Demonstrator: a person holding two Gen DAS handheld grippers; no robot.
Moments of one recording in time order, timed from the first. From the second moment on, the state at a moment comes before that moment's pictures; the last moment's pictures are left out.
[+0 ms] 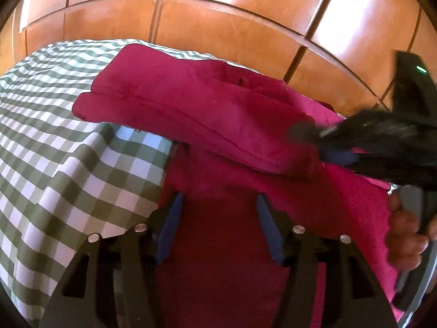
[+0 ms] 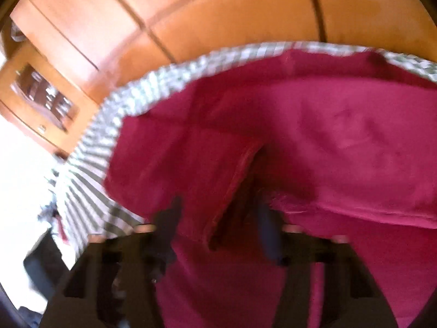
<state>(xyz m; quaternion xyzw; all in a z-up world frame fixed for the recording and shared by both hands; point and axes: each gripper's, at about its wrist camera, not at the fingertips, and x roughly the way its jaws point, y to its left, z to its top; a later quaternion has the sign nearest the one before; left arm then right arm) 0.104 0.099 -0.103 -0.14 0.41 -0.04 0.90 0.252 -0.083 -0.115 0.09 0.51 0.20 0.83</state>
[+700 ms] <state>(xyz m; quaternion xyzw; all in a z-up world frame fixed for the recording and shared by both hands) 0.102 0.097 -0.101 -0.14 0.41 -0.05 0.90 0.263 -0.248 -0.002 0.03 0.38 0.03 0.93</state>
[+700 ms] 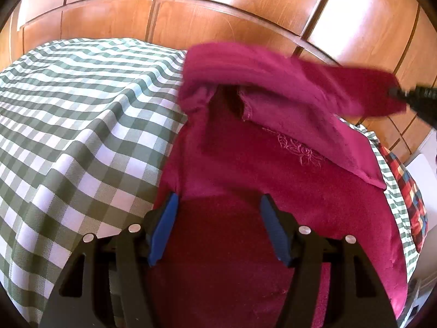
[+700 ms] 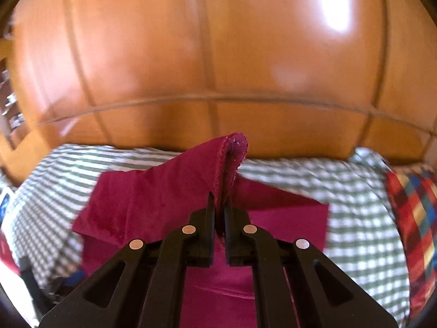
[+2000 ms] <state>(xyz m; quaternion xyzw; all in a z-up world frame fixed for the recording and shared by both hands) 0.189 0.058 -0.085 -0.03 0.44 -0.05 0.89 0.230 -0.254 -0.127 0.02 0.40 -0.01 0.92</state>
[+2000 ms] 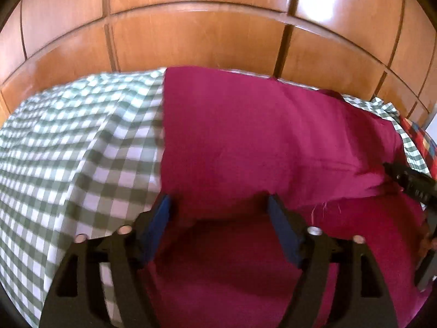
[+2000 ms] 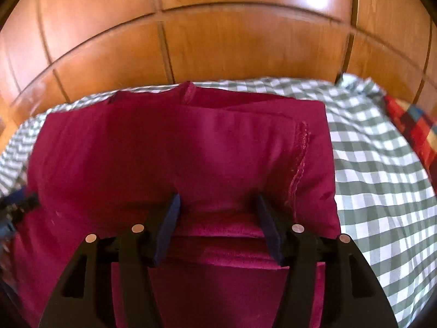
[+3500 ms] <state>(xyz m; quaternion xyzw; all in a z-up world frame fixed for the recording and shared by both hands) 0.198 0.051 -0.049 0.04 0.38 0.02 0.92 0.233 -0.254 -0.131 0.02 0.39 0.00 0.92</state>
